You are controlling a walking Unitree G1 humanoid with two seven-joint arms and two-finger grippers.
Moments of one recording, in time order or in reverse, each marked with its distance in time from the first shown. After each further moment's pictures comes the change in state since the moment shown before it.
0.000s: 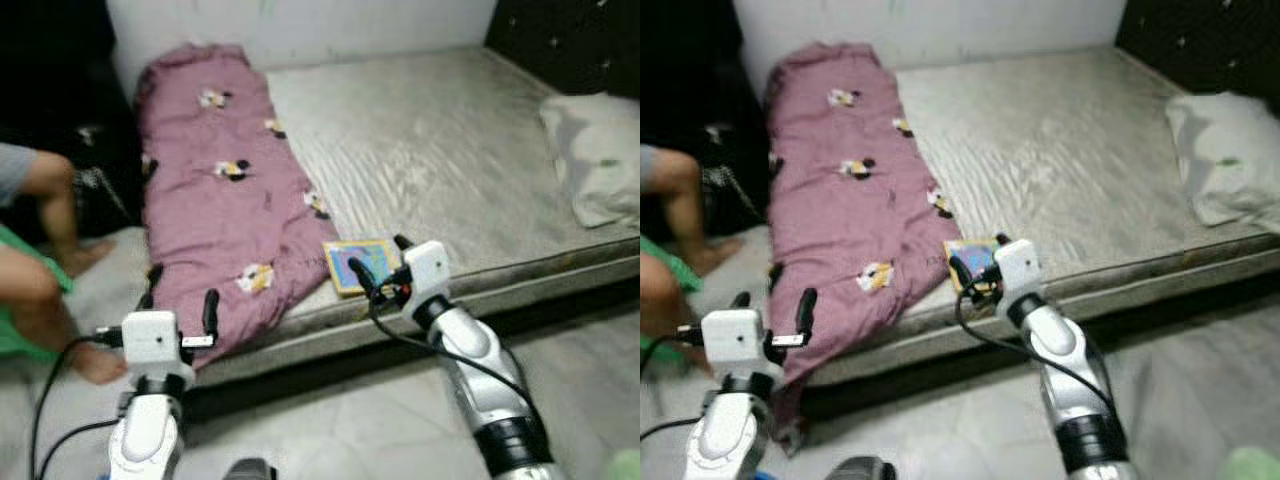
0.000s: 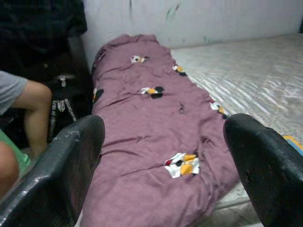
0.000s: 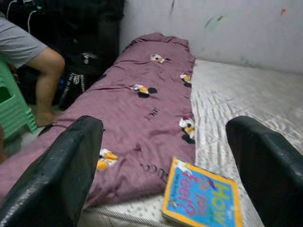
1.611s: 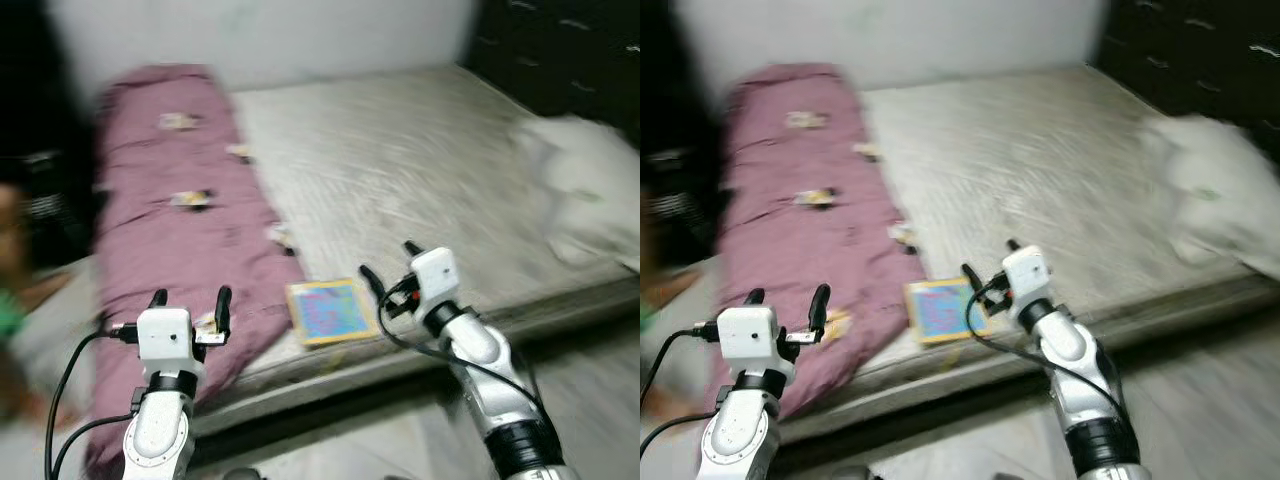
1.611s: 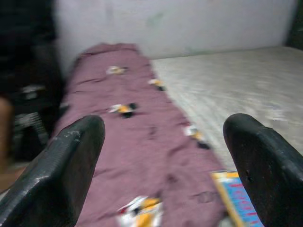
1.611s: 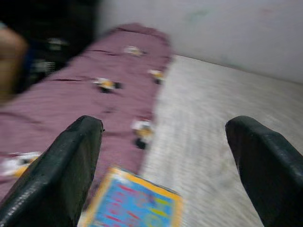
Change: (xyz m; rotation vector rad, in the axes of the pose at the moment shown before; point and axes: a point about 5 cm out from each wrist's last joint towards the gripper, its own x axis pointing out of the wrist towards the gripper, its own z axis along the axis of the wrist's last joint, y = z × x) left arm 0.005 -0.005 0.001 0.012 -0.017 -0.009; right arm -0.004 -0.005 -0.008 -0.046 0.025 0.004
